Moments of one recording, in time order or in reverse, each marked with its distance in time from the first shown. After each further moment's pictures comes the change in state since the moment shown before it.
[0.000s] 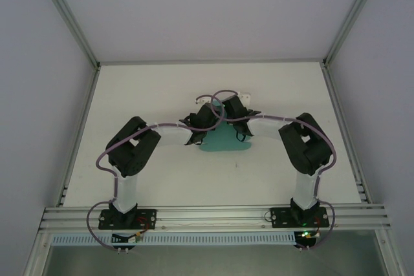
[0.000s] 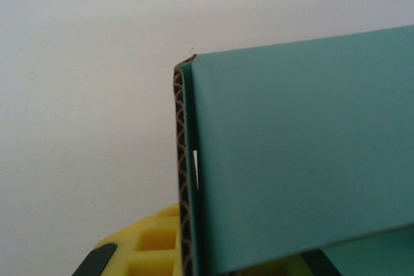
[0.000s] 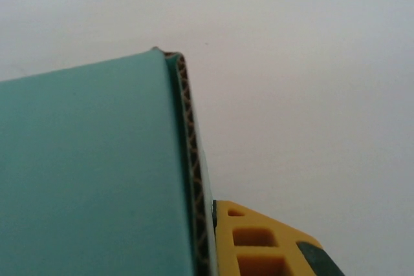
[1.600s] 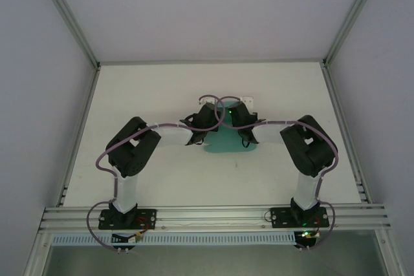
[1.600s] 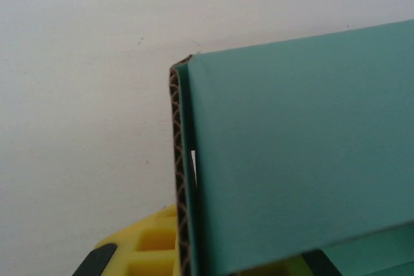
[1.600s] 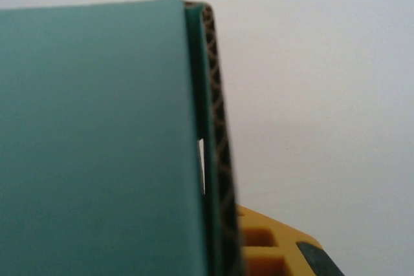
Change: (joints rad) left arm -0.008 -0.003 0.002 0.010 0.096 0.004; right arm -0.021 -0.034 -0.148 0.184 0.050 -0.183
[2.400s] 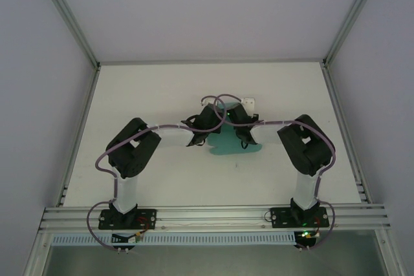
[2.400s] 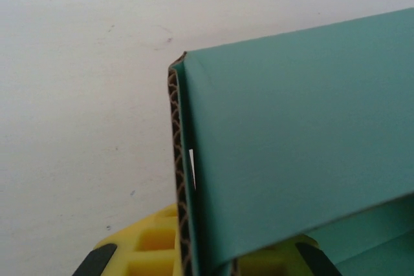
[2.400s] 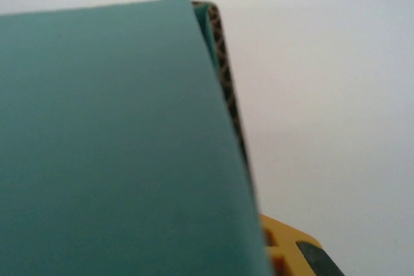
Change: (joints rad) left arm -0.012 -0.007 0.002 -0.013 0.027 -0.018; right arm 0.010 0.022 -0.022 0.063 0.076 -0.006
